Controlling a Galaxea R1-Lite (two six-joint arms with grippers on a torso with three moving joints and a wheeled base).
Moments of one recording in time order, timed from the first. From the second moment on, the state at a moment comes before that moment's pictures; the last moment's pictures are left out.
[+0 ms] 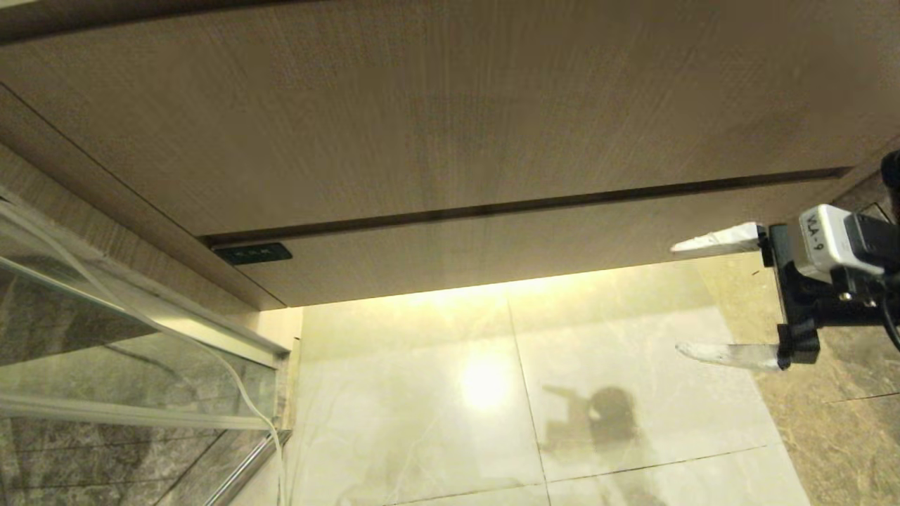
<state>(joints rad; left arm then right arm) 0.00 0.00 0.00 0.00 0.00 0.00 0.07 1.42 -0.99 0.18 0.80 -1.20</state>
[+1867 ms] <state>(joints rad) 0.00 0.00 0.00 0.00 0.00 0.00 -0.13 1.14 -0.79 0.33 0.80 -1.26</state>
